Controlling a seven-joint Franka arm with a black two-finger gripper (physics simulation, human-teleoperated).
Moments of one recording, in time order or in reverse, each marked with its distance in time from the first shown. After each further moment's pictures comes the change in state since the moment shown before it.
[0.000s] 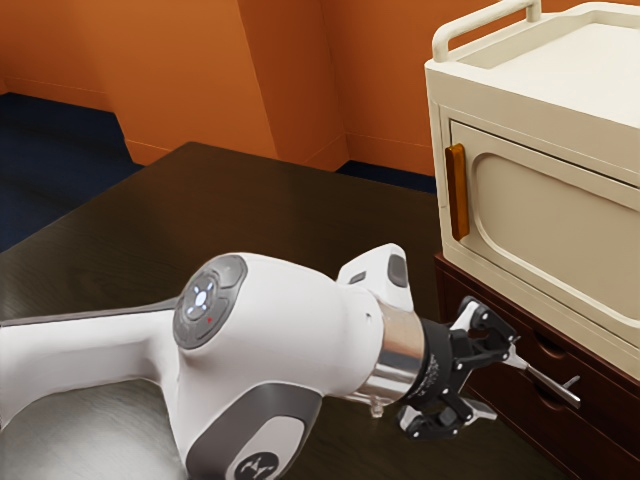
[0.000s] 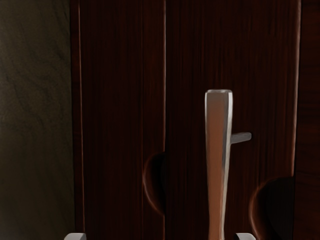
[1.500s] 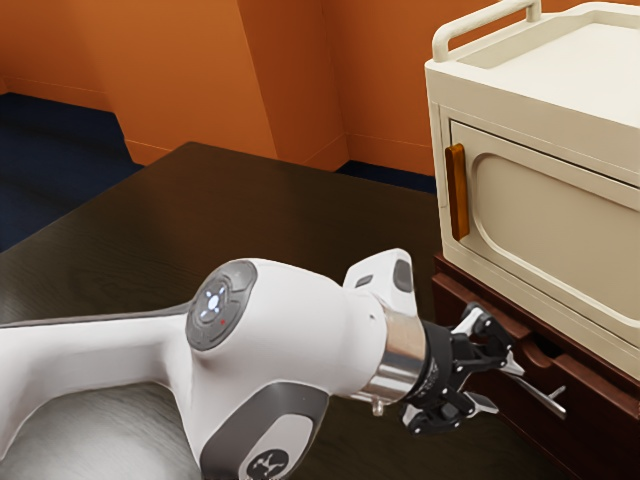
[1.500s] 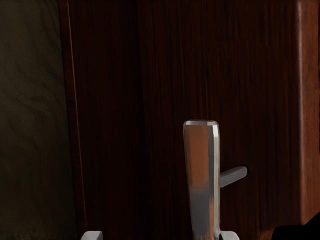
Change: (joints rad) arm -0.012 0.034 0.030 -0.005 -0.007 0.032 0.085
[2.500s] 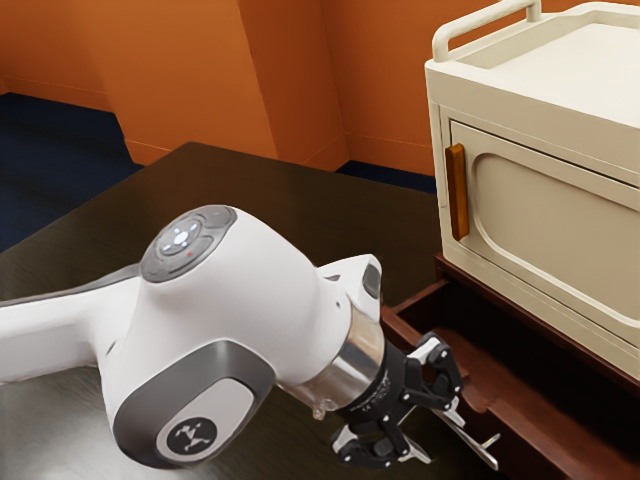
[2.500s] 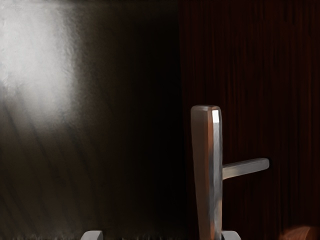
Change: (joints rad) arm -0.061 -0.167 0.049 0.011 -0.065 -0.479 0.000
